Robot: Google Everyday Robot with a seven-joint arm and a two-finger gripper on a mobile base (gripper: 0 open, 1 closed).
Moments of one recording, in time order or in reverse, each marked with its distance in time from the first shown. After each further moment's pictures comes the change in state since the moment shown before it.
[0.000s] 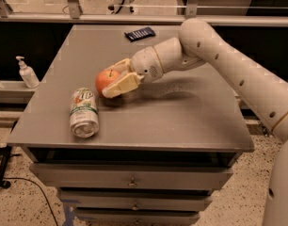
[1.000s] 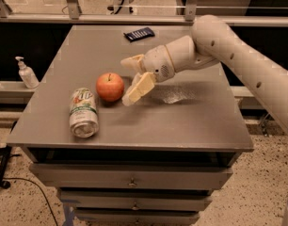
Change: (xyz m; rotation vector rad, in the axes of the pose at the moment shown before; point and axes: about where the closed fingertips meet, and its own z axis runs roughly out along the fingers) arm 0.008 0.006 -0.028 0.067 0.042 -0.002
